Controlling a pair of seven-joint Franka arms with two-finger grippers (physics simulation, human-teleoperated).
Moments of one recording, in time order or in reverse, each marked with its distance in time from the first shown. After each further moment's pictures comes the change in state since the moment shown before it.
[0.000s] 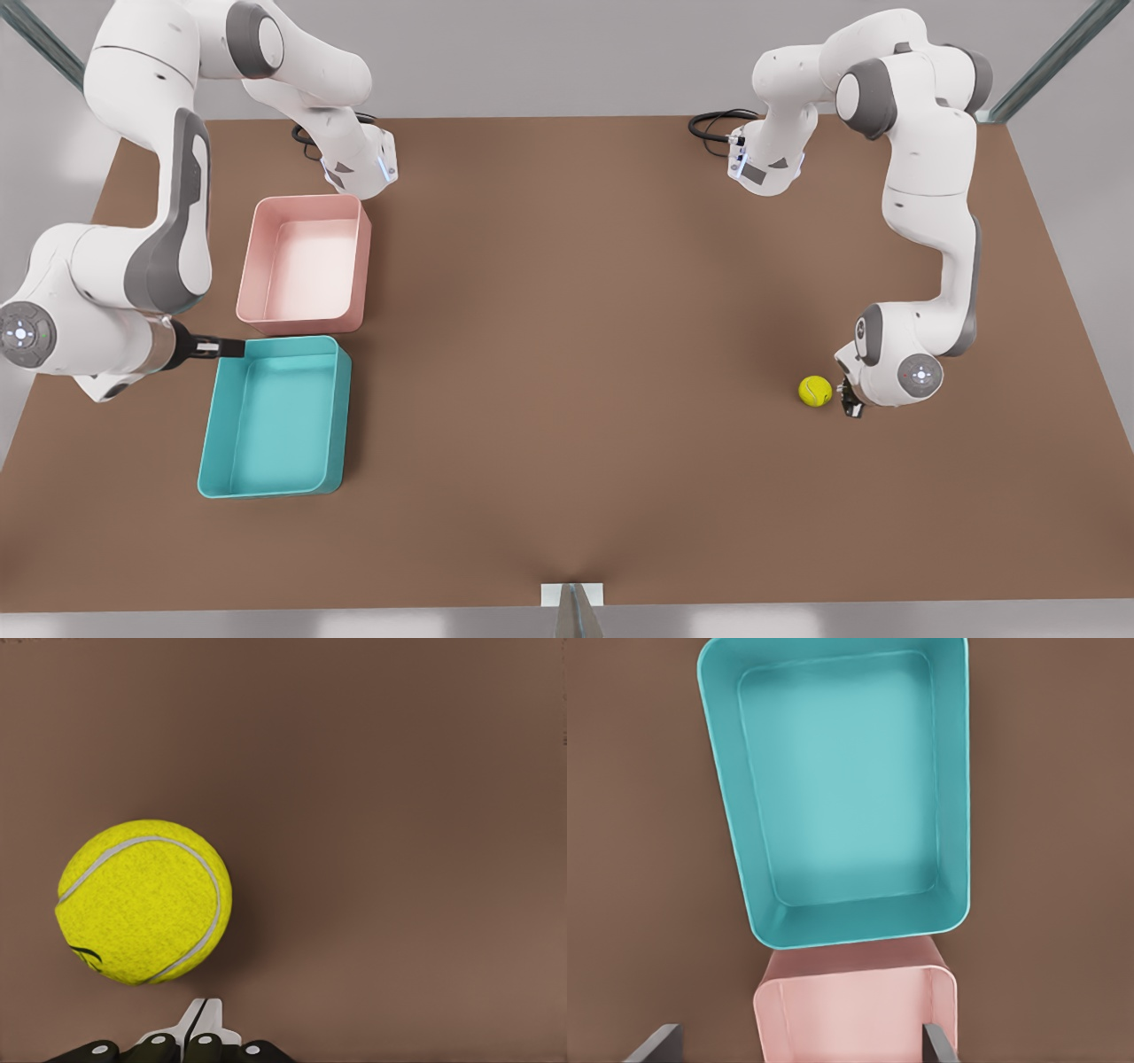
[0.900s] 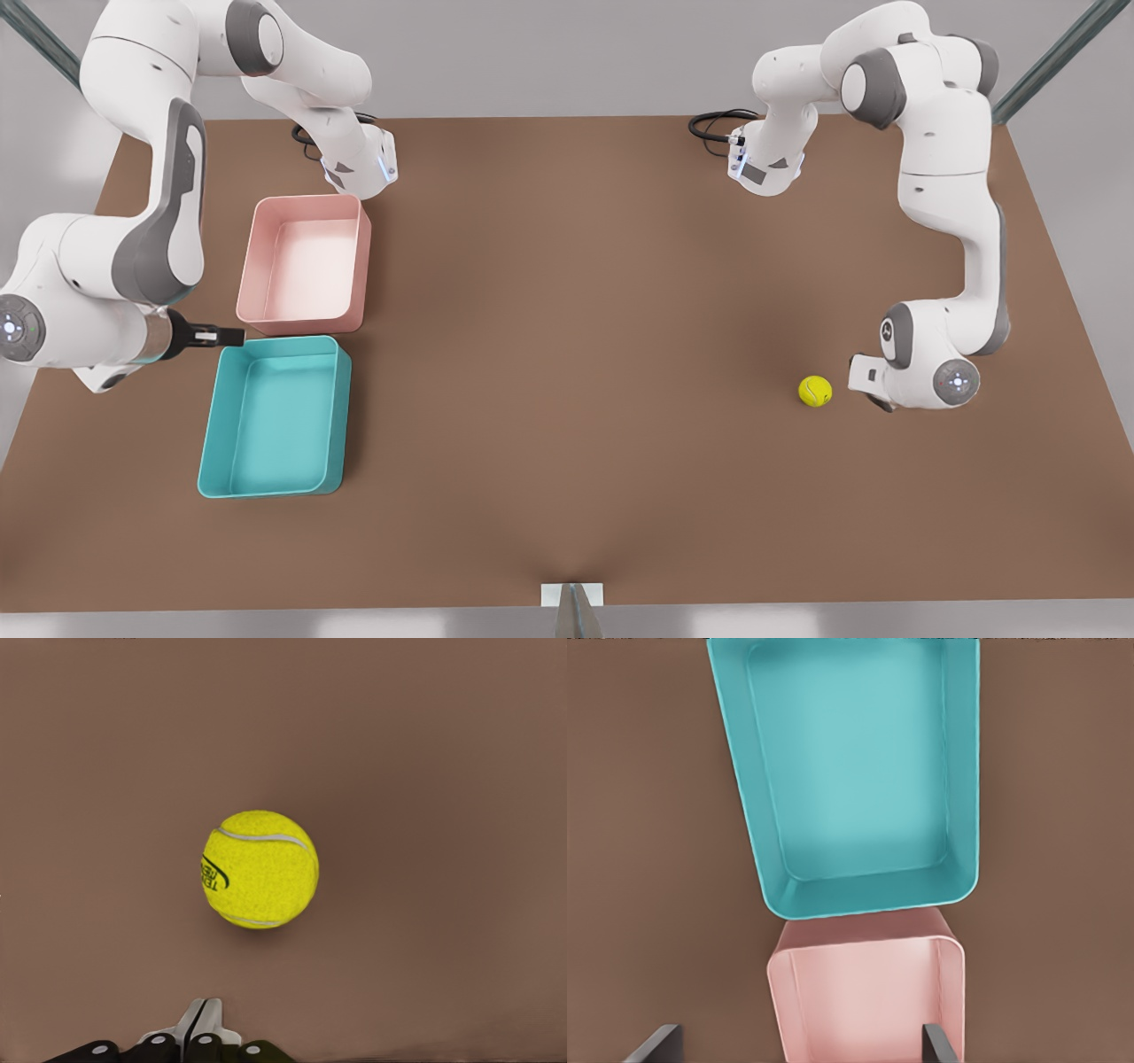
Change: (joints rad) left arm 0.024 -0.043 -0.012 0.079 -0.034 -0.178 -0.636; right arm 0.002 -0.016 -0.004 0.017 0.018 -0.067 0.007
